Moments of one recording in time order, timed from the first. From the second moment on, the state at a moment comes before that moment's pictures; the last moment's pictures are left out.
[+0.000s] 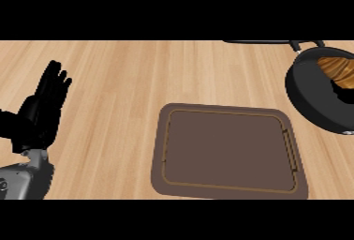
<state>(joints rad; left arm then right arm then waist) -0.20 0.27 0.03 -1.66 0.14 0.20 0.23 -0.43 -0.49 -0.36 -1.33 0.79 -0.11 0.01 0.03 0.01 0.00</state>
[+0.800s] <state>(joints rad) -0.24 0.25 0.04 -1.60 0.13 0.19 0.21 -0.72 -0.55 -0.47 -0.53 0.71 -0.13 -0.30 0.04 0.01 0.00</state>
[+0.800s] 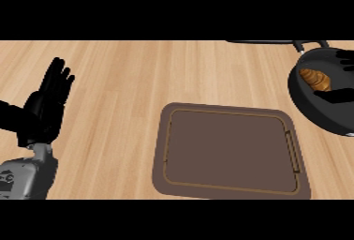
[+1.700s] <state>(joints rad) -0.22 0.26 0.06 -1.63 0.13 0.17 0.22 -0.77 -0.76 -0.77 -0.28 0.34 0.21 -0.55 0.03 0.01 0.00</state>
